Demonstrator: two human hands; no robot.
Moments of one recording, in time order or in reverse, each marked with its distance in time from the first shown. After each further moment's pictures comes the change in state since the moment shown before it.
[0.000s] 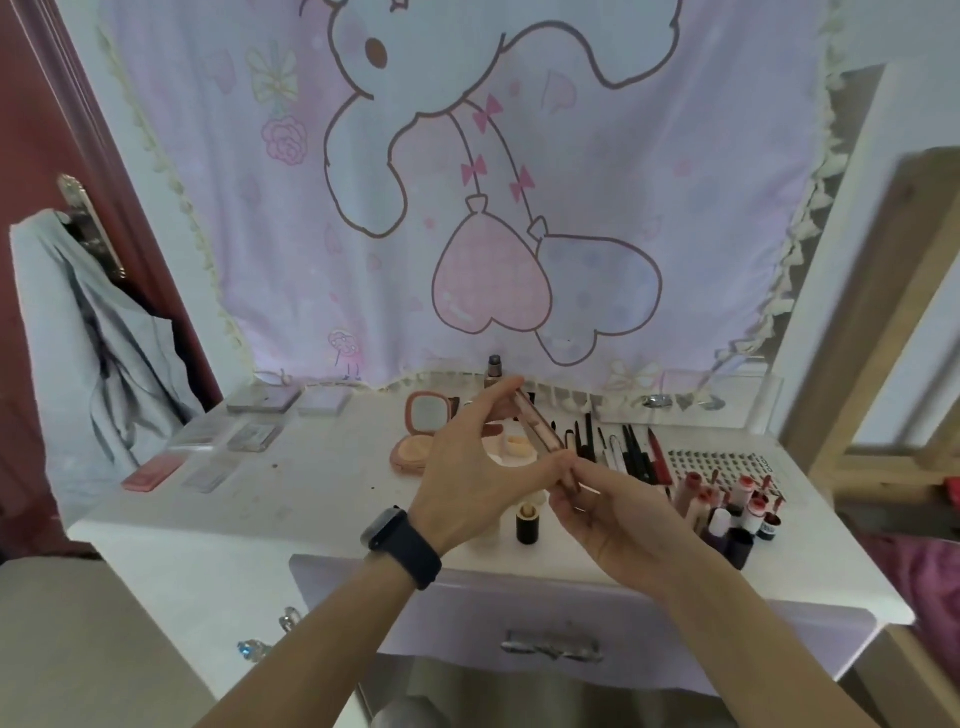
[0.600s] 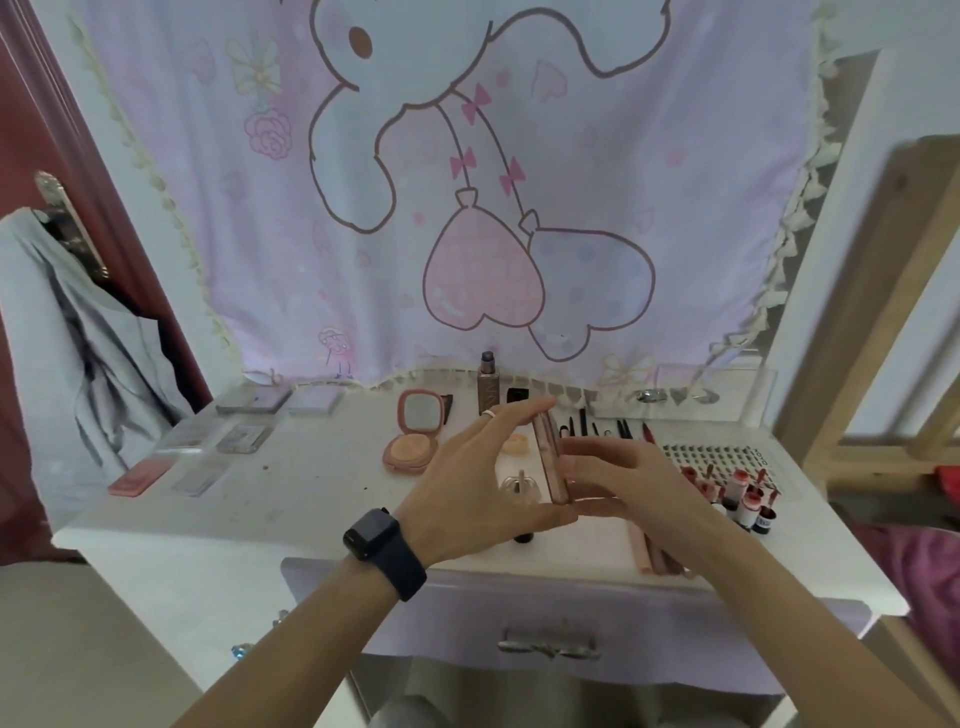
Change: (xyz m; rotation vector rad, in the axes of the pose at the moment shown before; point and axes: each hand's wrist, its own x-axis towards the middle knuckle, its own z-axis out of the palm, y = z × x) left_hand -0.002 0.001 -0.004 0.214 -0.261 0.110; right_hand 0.001 -0.026 -0.014 -0.772 -0.053 -0.229
